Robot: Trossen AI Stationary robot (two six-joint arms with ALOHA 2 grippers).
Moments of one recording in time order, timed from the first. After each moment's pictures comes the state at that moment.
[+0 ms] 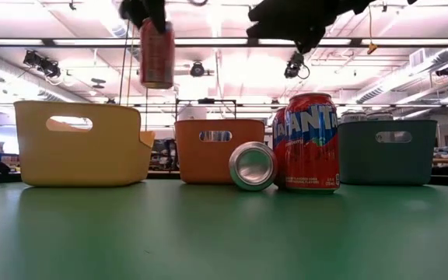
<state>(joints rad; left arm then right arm) 0.19 1.60 1.94 -1.57 -0.21 -0.36 0.28 1.42 0.86 0.19 0.29 0.18</state>
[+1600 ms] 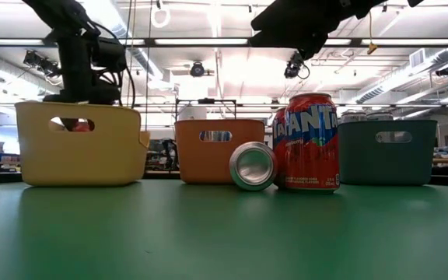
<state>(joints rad) 0.87 1.15 0.85 -0.99 -0.08 -0.24 0.28 1.42 0.85 0.16 0.29 0.21</state>
